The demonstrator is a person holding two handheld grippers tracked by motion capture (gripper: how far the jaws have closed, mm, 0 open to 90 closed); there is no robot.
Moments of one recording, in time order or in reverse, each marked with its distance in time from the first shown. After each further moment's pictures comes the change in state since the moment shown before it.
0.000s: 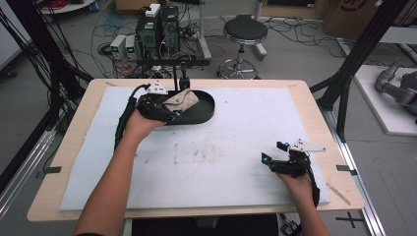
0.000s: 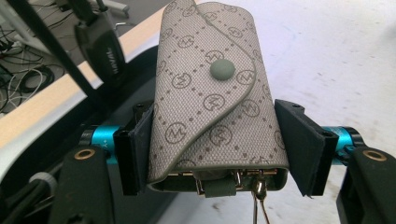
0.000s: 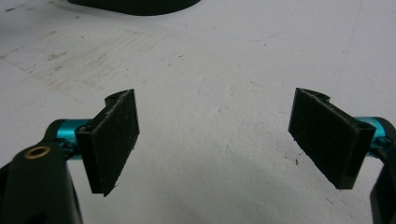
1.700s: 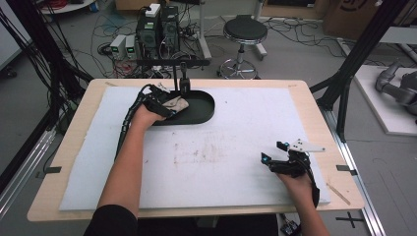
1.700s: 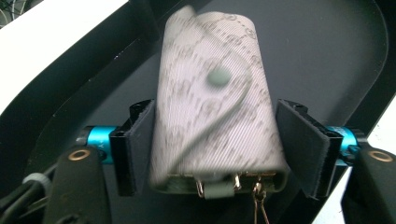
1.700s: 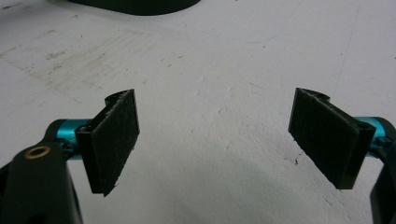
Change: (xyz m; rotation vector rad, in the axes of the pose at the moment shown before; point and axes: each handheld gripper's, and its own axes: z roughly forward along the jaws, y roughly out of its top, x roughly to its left) left arm 0.060 -0.035 0.078 0.234 0.059 -0.078; right arm 0.002 0.001 -0.001 -0.001 -0.011 -0.013
